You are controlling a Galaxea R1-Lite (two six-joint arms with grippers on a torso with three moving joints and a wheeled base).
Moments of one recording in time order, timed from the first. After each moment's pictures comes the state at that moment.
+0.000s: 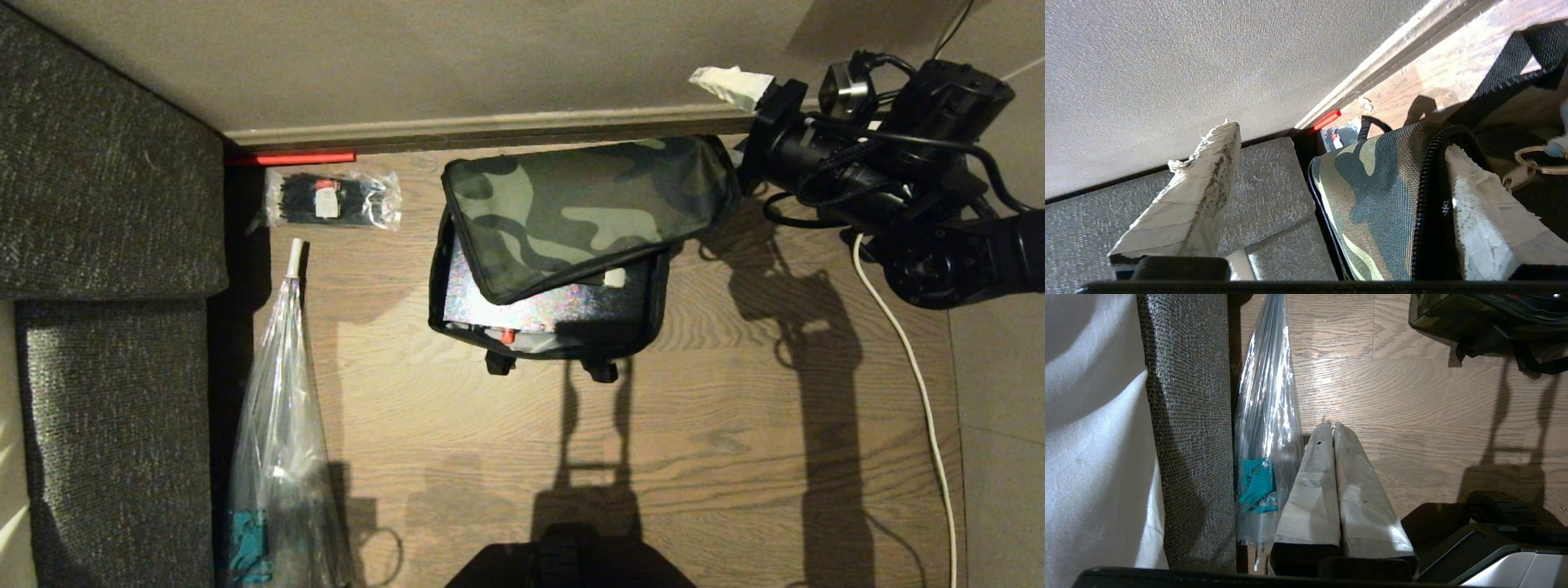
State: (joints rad) left arm 0.00 0.00 0.00 0.00 0.00 0.00; right arm 0.22 1.90 -1.34 -0.97 0.48 1.05
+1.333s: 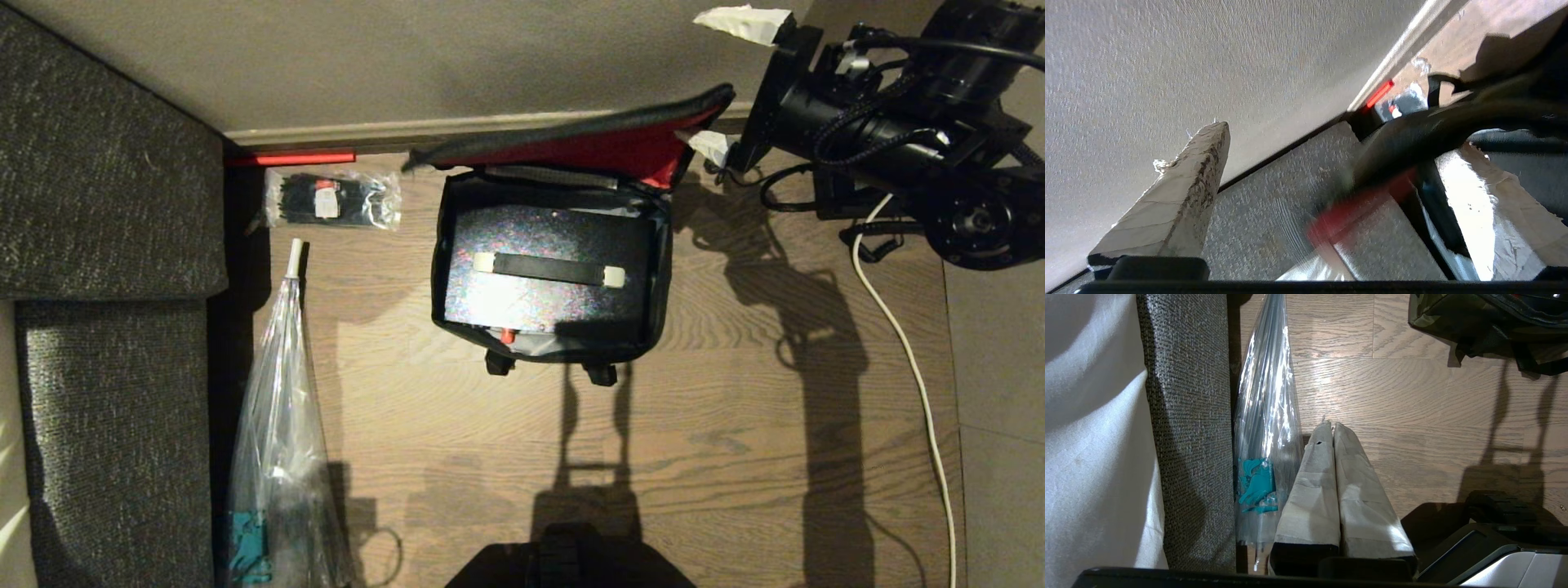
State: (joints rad) left arm 0.00 0.00 0.00 0.00 0.00 0.00; right arm 0.28 1.83 -1.46 -0.73 0.48 1.32
